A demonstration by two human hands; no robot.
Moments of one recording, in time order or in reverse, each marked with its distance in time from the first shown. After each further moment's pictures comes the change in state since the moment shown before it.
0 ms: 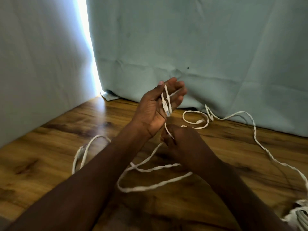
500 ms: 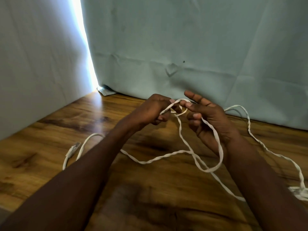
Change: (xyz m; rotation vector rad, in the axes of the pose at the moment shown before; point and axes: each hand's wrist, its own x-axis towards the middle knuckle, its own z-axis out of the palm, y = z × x) left_hand -0.006 0.002 -0.024 1.082 -0.092 -0.160; right_hand 0.000 0.019 -0.051 1.637 0.149 0.358
